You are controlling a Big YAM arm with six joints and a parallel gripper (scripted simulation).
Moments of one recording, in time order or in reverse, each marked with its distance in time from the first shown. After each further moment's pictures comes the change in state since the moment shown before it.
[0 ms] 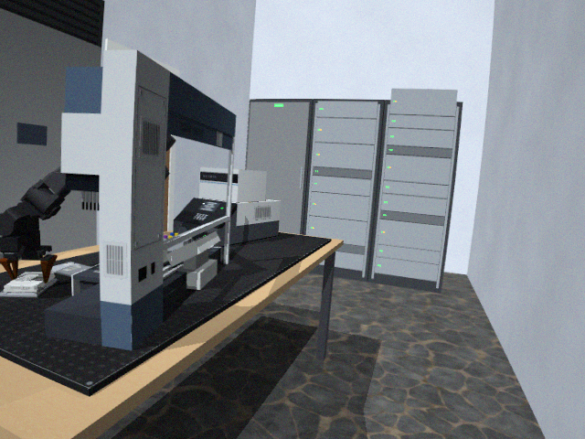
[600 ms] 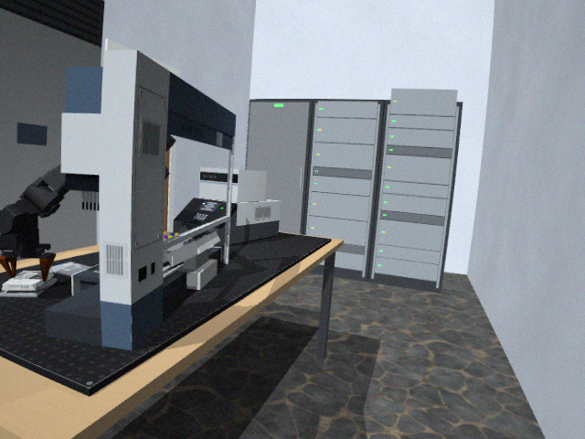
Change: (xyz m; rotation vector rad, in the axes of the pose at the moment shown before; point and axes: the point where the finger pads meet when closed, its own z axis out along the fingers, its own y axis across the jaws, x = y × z) arm -0.007 0.000 -0.007 0.002 -0.009 -0.009
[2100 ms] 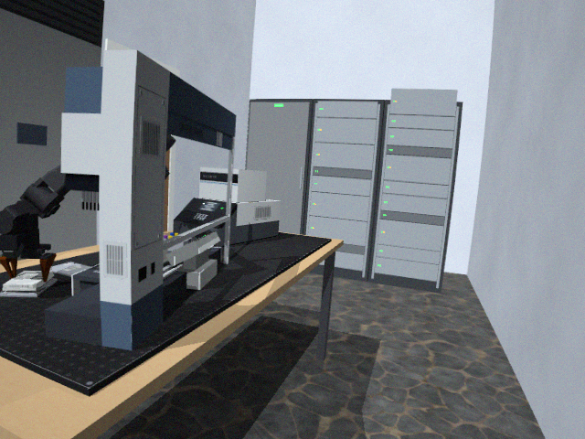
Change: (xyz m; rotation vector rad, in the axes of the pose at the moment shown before) arm 0.005 -0.001 0.002 -0.002 0.004 0.004
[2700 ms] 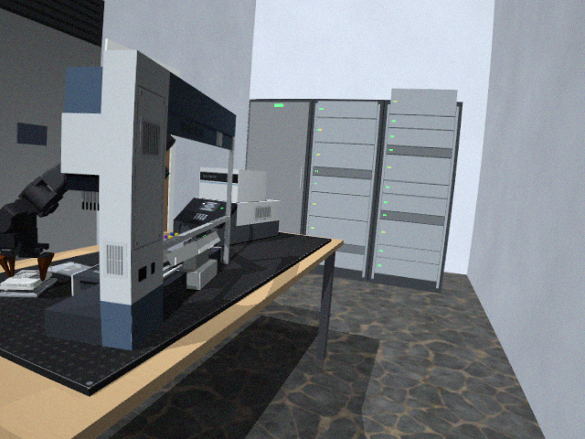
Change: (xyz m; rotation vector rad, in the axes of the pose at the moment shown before) arm -0.004 -0.004 -0.003 0.007 -0.008 0.003
